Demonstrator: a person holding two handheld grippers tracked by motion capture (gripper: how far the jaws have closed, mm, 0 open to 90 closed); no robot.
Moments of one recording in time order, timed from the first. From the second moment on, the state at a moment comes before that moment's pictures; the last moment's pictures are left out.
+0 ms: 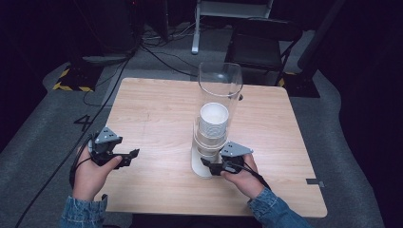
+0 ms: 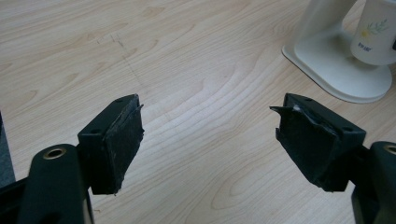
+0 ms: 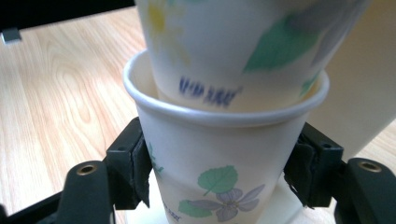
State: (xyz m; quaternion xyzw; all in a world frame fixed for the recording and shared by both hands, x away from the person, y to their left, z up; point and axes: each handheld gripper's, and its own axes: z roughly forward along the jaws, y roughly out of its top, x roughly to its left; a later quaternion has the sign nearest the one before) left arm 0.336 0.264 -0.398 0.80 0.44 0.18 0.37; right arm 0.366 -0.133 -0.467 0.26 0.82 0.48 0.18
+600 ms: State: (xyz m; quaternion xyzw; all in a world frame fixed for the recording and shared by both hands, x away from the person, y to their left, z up) left arm 0.339 0.264 -0.398 0.80 0.44 0.18 0.37; right arm 0.363 -0.153 -0.469 0.26 0.84 0.42 0.21
